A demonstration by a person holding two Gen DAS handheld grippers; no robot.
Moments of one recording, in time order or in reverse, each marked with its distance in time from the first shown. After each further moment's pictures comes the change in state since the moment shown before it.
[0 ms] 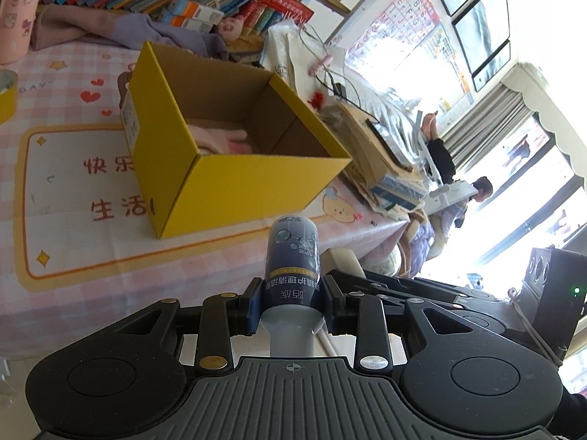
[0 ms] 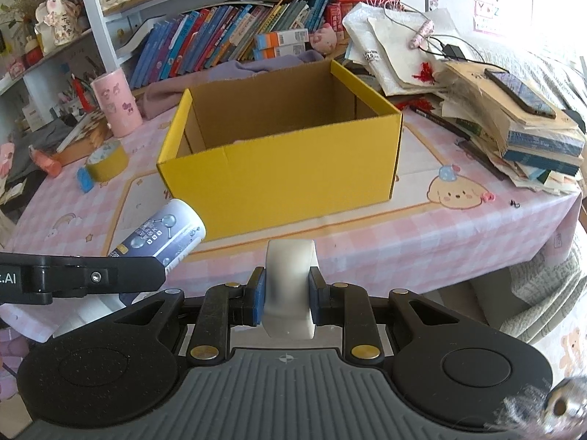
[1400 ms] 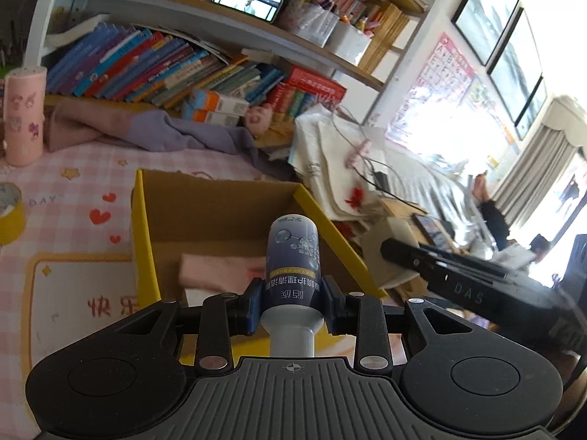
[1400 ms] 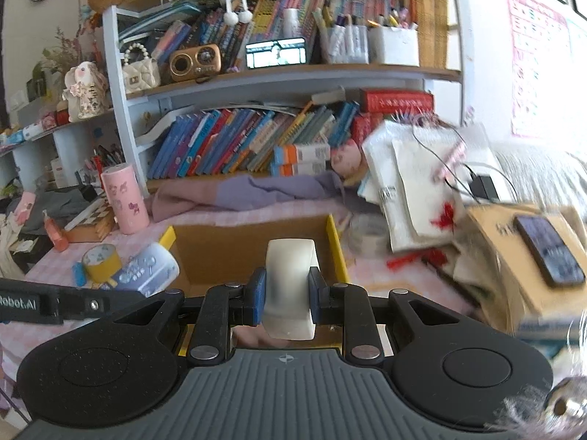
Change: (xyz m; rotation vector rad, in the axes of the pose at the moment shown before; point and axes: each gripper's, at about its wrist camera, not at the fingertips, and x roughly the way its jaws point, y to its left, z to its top) left arm 0.046 -0.040 0.086 0.038 -0.253 0.226; right arm 0.028 -0.075 0.130 -0.154 -0.297 0.138
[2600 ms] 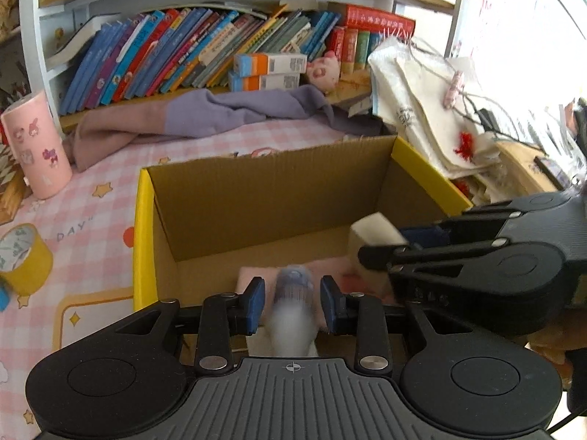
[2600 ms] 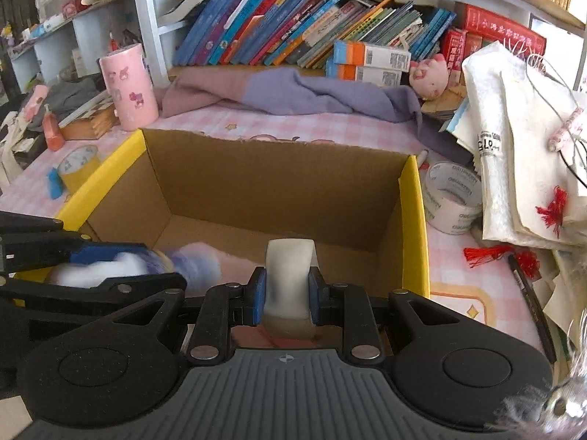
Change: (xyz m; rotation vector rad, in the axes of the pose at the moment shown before) left arm 0.118 -0.002 0.012 0.160 0.126 0.344; right arm 0.173 -0.009 0.001 -0.181 0.348 0.166
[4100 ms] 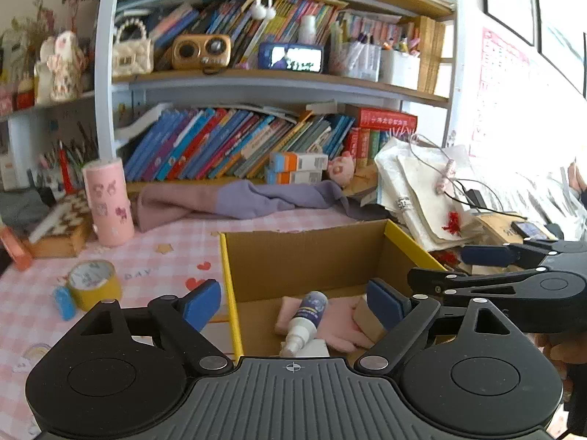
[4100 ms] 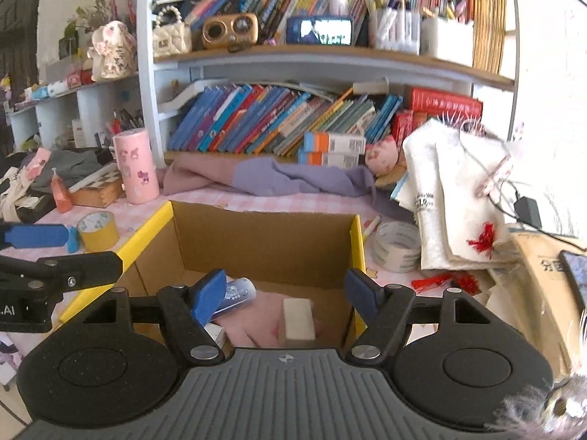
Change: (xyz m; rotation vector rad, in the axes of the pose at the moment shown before) left arm -0.115 0.003 -0.041 -0.019 -0.319 0.082; right arm -0.106 0.025 -0.042 0.029 -0.312 -0.104
